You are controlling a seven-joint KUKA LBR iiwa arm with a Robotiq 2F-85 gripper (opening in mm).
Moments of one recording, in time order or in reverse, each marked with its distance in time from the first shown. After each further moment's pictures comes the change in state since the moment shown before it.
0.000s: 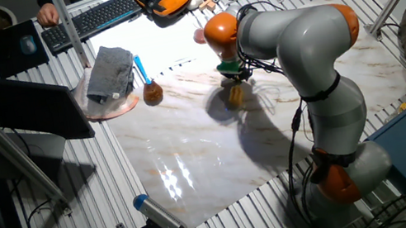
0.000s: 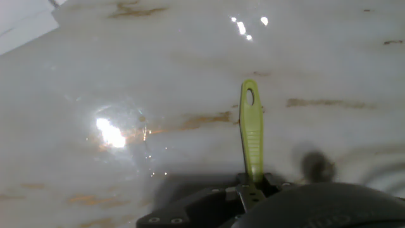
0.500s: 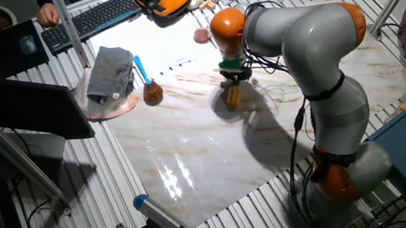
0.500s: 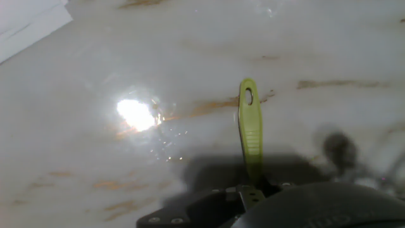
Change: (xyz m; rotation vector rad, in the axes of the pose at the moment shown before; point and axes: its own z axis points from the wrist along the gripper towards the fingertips) arm 0.013 0.015 -0.012 -0.057 0.060 0.102
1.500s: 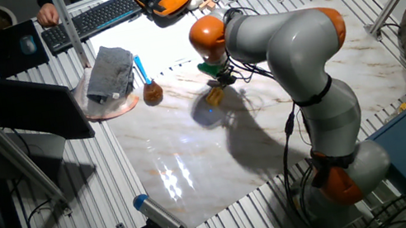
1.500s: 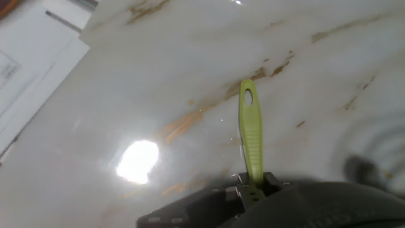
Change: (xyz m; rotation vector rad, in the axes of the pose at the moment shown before) arm 0.011 0.049 0.002 0.023 -0.063 0.343
